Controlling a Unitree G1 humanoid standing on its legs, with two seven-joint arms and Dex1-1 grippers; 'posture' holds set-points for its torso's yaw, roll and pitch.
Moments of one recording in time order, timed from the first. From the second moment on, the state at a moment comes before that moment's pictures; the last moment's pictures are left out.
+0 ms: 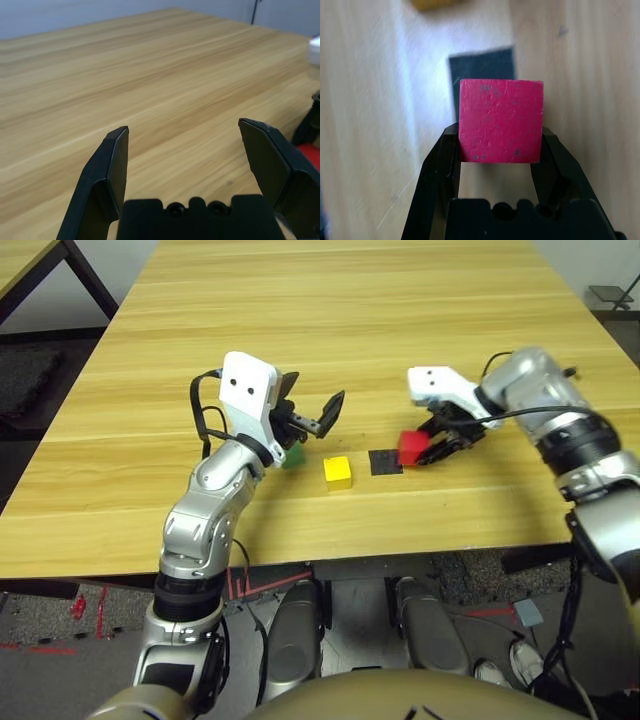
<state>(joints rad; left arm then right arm) -0.29 0.32 0.02 -0.42 -0.32 0.62 -0.28 -1.11 -0.43 0.50 0.72 -0.21 0.38 1.50</state>
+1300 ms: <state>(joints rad) -0.41 0.78 -0.02 -0.28 -0.36 0.74 -0.74 -1.10 -0.49 0.47 0.67 -0.09 0.26 1.61</state>
